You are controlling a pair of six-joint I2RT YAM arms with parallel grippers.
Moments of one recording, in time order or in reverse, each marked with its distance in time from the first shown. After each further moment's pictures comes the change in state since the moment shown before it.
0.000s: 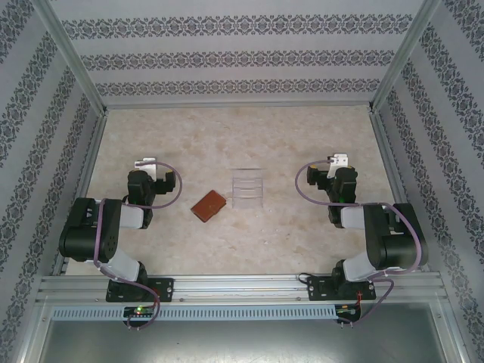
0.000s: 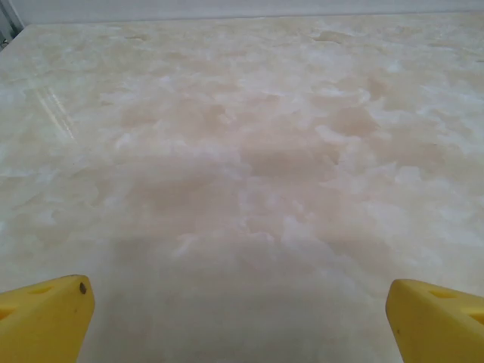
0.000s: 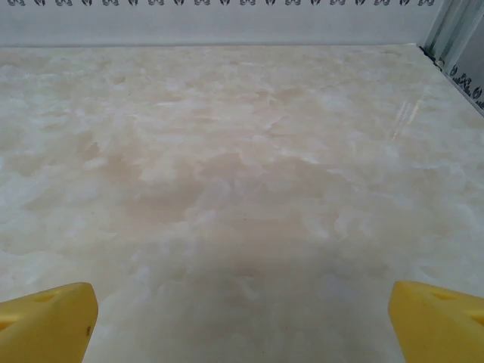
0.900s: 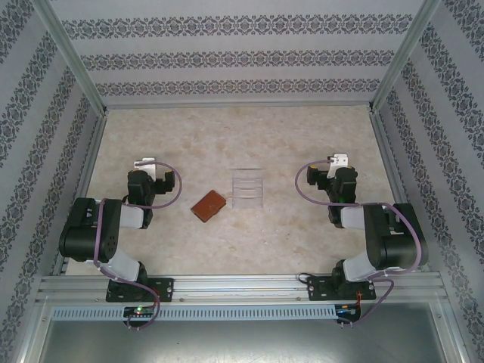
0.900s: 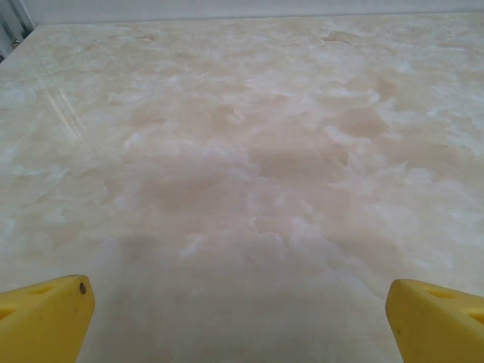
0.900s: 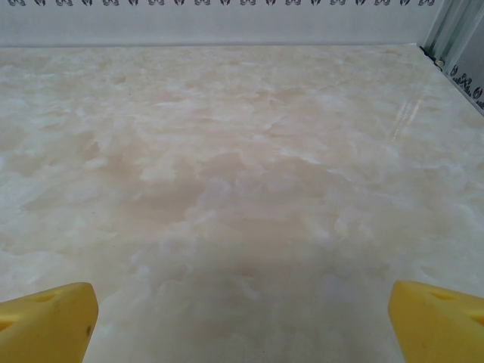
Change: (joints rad) left arm 0.000 0.000 0.000 0.000 -0.024 0.000; right arm 0.000 0.000 0.000 0.000 -0.001 0.000
